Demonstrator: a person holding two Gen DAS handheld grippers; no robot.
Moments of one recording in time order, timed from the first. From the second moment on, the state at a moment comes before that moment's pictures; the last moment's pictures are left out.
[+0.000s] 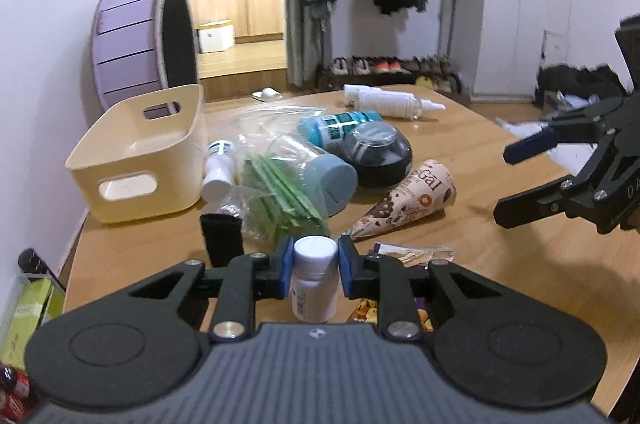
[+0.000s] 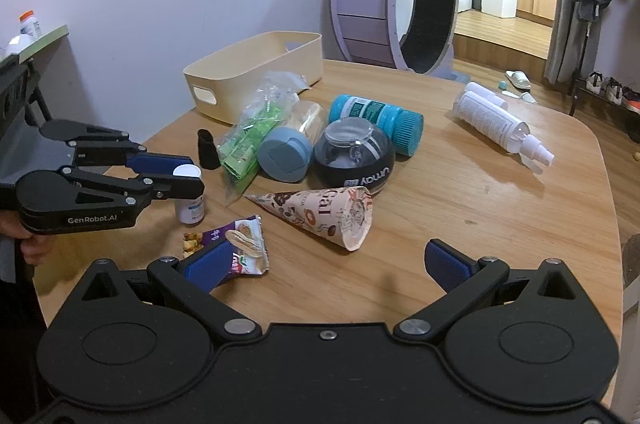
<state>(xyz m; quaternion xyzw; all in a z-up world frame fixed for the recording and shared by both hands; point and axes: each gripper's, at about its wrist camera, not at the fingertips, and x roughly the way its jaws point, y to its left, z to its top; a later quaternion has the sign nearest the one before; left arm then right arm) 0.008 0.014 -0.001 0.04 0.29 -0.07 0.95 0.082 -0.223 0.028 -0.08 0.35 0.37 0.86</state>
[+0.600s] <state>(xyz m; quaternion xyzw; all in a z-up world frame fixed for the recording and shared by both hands) -0.025 0.023 -0.009 -0.02 0.24 -0.04 0.97 0.084 -0.211 0.025 -0.06 0.35 0.39 0.85</state>
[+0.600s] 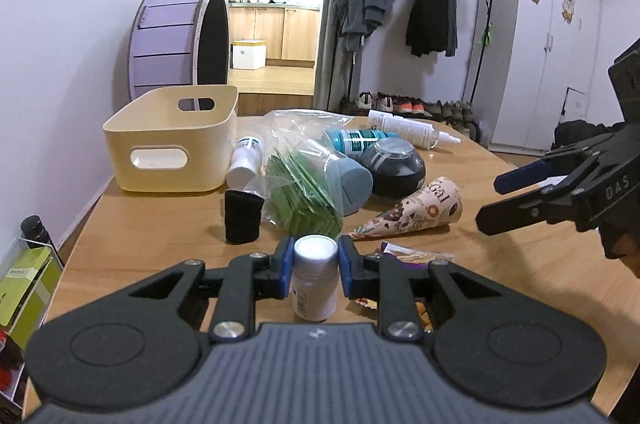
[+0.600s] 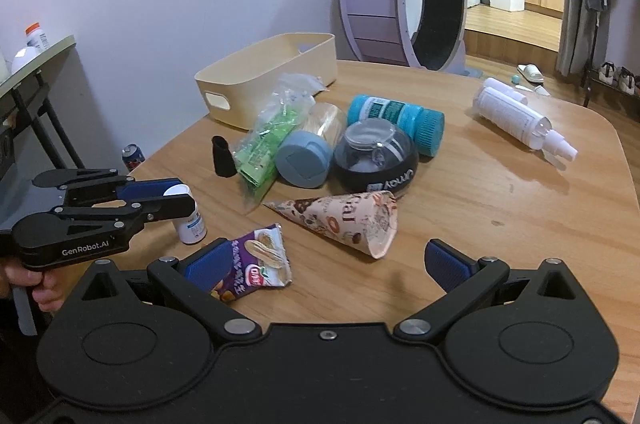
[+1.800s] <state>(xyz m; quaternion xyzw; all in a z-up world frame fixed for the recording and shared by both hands) -0.022 0.071 0.053 -0.05 0.16 0.02 0.99 0.096 -0.202 0.065 0.04 0.24 0.39 0.89</state>
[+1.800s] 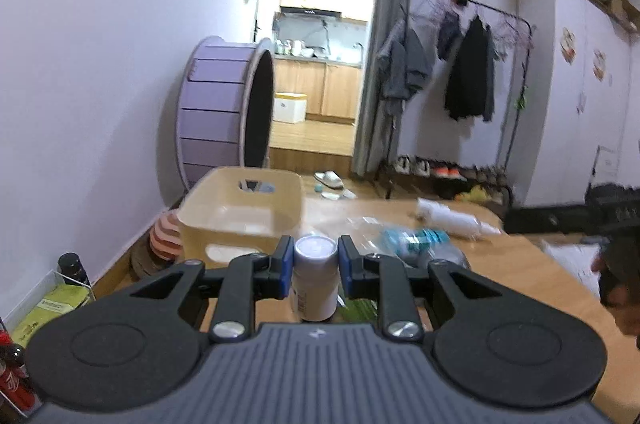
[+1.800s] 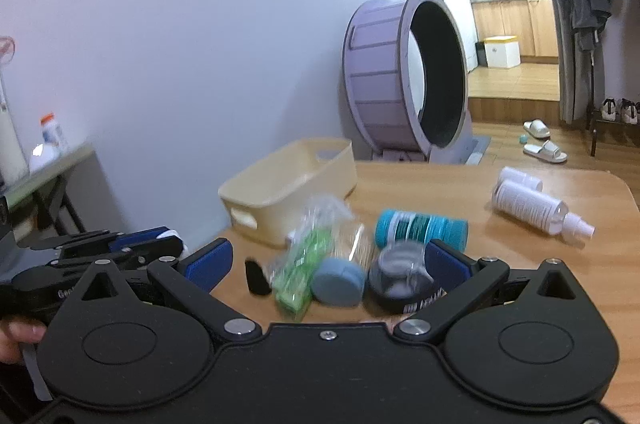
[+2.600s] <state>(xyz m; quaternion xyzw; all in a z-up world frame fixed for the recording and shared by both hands) 0.099 0.139 0.039 -0.05 0.20 0.03 0.98 0.129 -0.209 0.046 0.06 0.24 0.37 0.90</state>
